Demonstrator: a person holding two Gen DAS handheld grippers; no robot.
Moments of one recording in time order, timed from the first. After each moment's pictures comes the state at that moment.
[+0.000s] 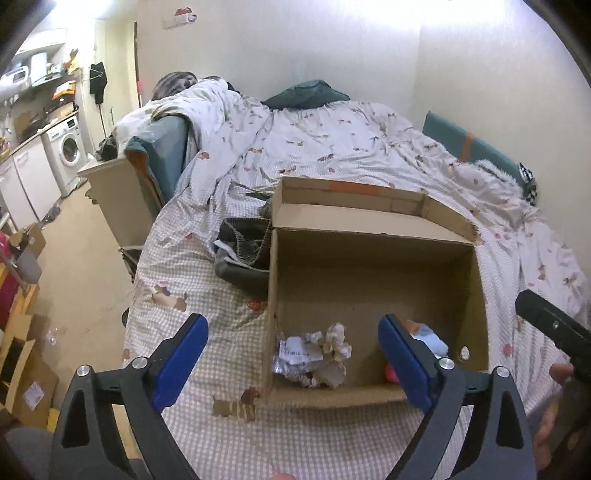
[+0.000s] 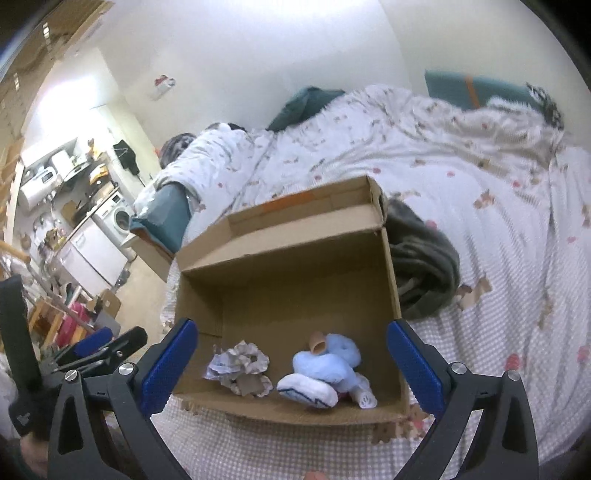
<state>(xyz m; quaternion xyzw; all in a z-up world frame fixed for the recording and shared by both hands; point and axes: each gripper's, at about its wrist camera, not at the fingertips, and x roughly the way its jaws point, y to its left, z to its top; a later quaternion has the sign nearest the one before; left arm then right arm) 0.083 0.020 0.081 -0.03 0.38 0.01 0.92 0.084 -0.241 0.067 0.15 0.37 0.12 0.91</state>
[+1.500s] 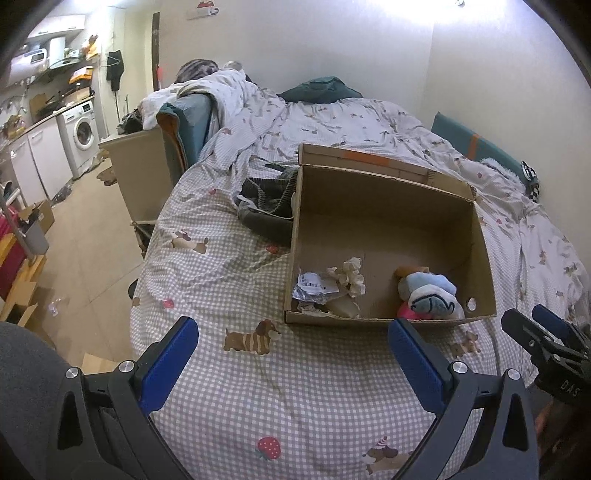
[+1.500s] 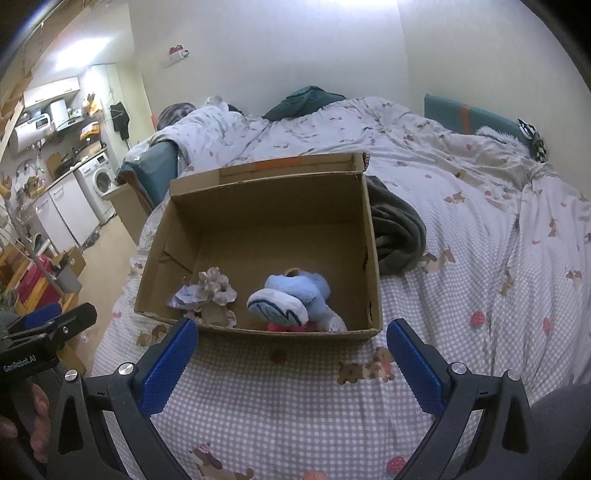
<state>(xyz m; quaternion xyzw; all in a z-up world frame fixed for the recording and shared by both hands) 0.008 0.027 0.037 -0.05 0.39 0.02 0.92 0.010 -0.222 0.029 0.06 0.37 0.09 0.92</state>
